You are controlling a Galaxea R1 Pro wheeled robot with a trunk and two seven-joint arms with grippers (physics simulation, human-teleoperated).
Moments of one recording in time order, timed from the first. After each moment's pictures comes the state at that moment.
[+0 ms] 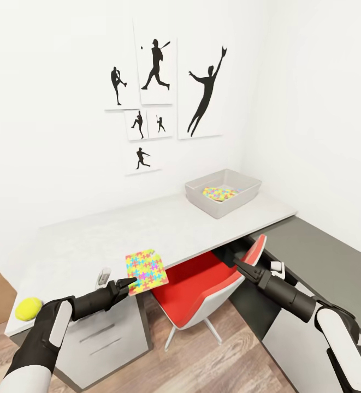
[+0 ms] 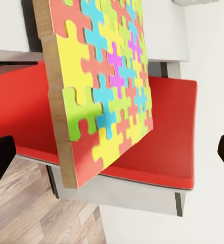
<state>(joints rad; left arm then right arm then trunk) -0.51 0.03 0.39 -0.97 0.34 0.99 -0.74 -0.25 -0.19 -0.13 -1.56 -1.00 0.83 0.53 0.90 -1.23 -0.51</state>
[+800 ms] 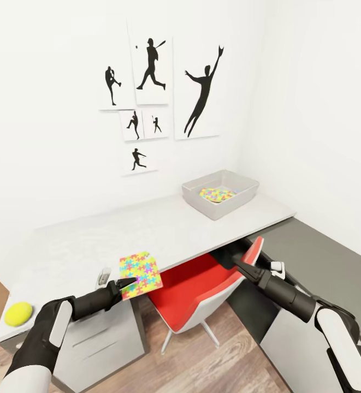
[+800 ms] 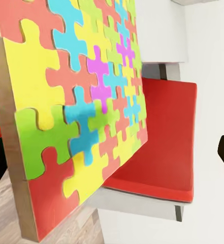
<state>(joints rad) -0.51 0.03 0.39 -0.97 0.34 0.99 -0.74 -0.25 -0.19 -0.13 -1.56 -1.00 0.83 0.53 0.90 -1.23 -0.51</state>
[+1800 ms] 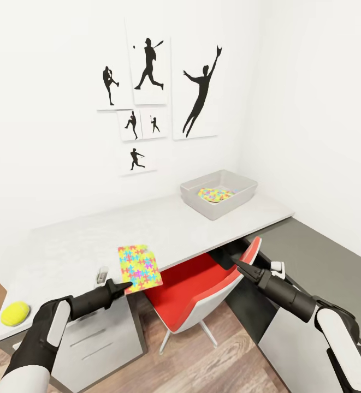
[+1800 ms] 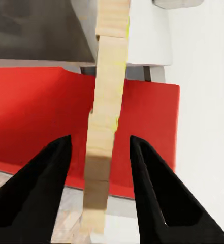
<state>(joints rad) -0.51 0.04 0.40 -0.97 0.36 1.00 -0.79 -0.25 -0.19 -0.13 -1.56 -1.01 0.83 0.53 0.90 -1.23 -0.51</state>
